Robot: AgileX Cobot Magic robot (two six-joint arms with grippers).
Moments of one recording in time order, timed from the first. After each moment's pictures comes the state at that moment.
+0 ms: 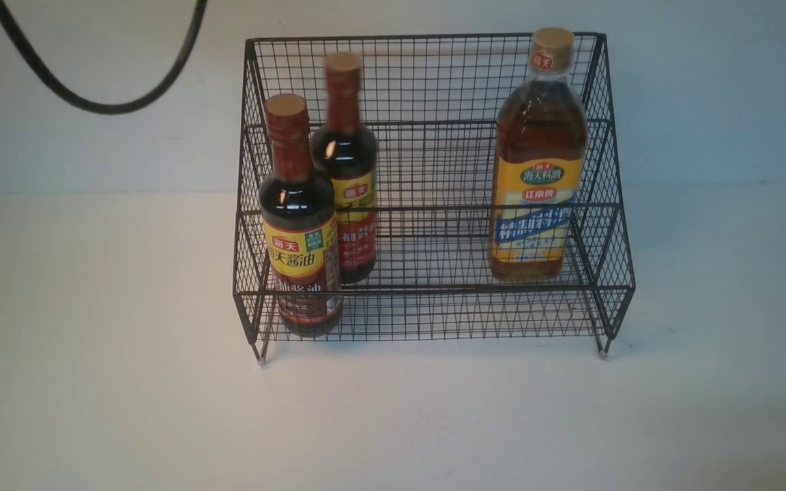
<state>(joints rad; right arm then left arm) -0.01 -0.01 0.02 -0.03 0.38 0.01 -0.15 1.80 -2.11 -0.62 1.06 0.82</state>
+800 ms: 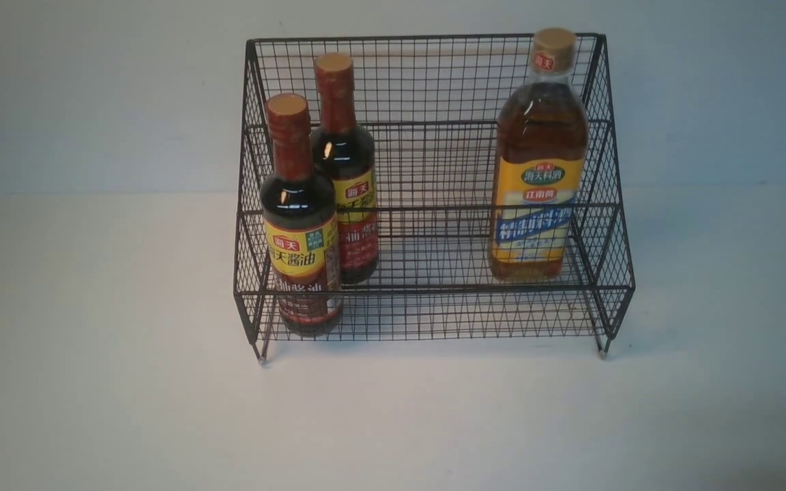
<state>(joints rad) -0.01 -0.01 0.02 -0.03 0.38 0.01 -0.15 1.03 -1.86 -0.48 1.24 0.45</state>
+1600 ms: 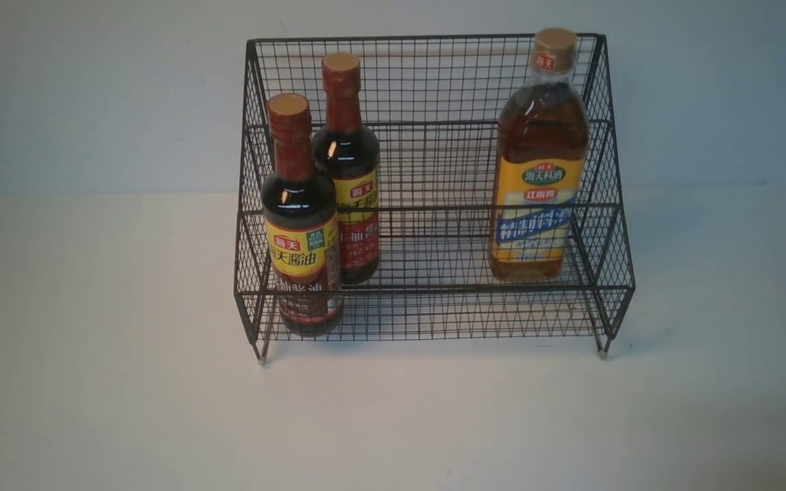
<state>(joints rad) -0.01 -0.01 0.02 -0.03 0.38 0.01 -0.15 0.27 -1.08 -0.16 0.94 0.26</state>
